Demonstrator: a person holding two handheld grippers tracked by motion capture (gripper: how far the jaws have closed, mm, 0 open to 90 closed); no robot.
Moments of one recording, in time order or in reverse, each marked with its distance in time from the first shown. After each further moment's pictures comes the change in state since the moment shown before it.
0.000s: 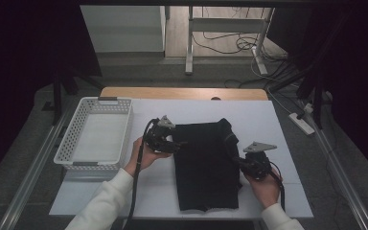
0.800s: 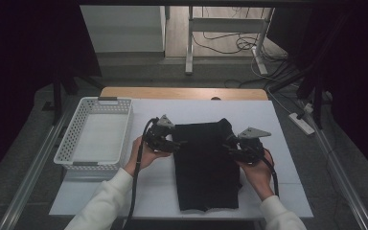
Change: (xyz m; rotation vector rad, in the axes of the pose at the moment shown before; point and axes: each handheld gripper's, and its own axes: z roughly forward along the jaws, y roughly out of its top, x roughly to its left) left arm 0.001 0.001 -0.003 -0.013 0.001 0.008; right arm -0.005 0.042 0.015 -0.126 -0.049 -0.057
